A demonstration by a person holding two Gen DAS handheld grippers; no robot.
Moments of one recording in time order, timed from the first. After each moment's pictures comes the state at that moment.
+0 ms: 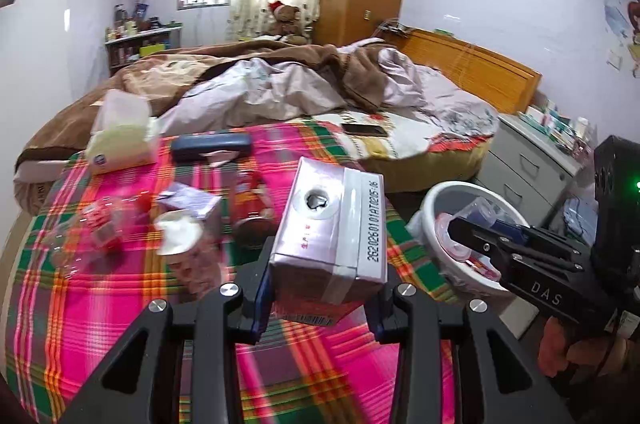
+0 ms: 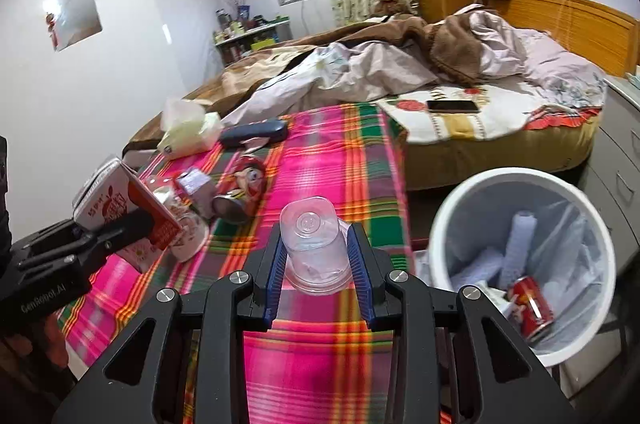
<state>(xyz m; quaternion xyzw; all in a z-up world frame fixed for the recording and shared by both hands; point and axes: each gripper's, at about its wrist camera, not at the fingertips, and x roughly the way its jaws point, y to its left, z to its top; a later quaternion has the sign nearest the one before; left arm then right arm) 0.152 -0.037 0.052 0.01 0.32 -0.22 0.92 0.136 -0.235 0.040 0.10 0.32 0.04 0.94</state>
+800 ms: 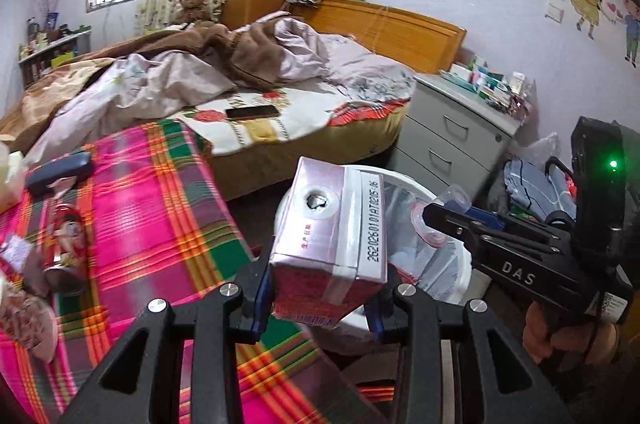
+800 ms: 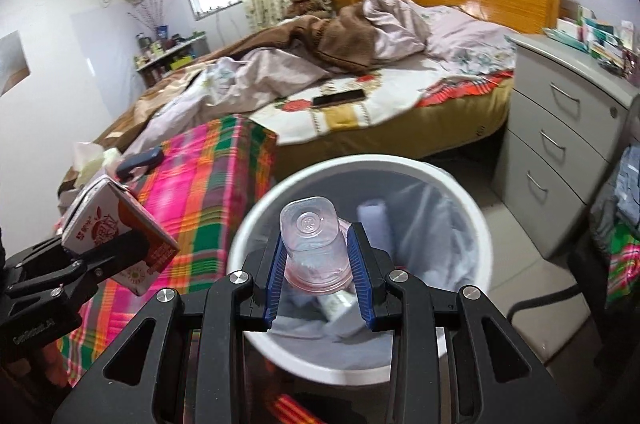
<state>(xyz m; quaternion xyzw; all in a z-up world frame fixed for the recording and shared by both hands) 0.158 -0.201 0.036 0.04 0.35 -0.36 0.87 0.118 -0.362 0.024 0.15 0.34 -0.08 0.93</state>
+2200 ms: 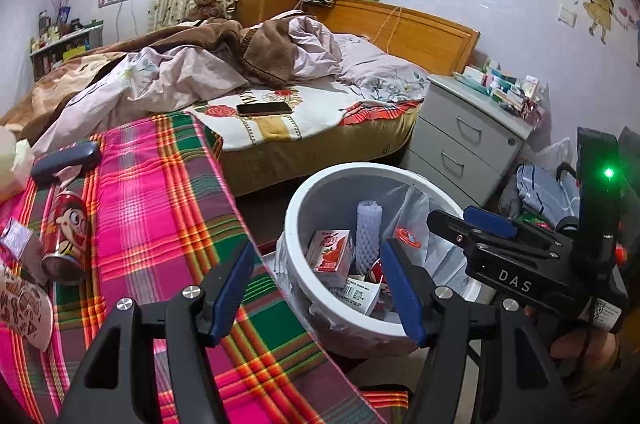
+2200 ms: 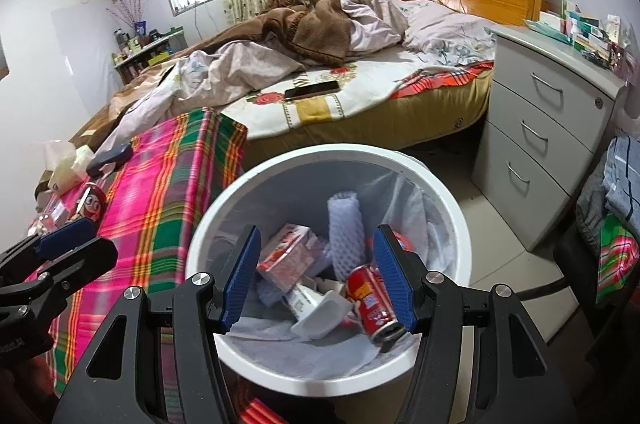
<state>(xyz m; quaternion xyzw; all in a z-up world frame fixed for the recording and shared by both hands) 0.158 -0.191 0.029 0.03 0.35 -0.33 0.88 0.118 -0.368 0.017 0.13 0.34 -0.11 0.92</state>
